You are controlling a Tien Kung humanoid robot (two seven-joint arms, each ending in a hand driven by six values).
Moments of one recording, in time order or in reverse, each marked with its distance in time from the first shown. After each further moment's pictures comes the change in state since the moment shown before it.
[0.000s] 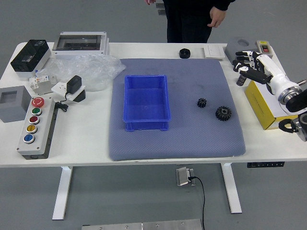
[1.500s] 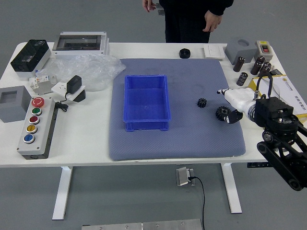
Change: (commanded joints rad) left arm -0.003 0.001 0.000 0.000 0.015 -0.005 0.001; right arm 0.053 0.011 -0.277 0.040 -0.713 0.292 -0.135
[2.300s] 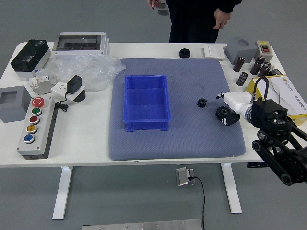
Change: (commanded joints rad) left arm -0.002 -0.004 0.001 0.000 -0.005 0.000 0.000; right arm 0.039 0.036 -0.040 -0.167 0.000 -0.085 0.053
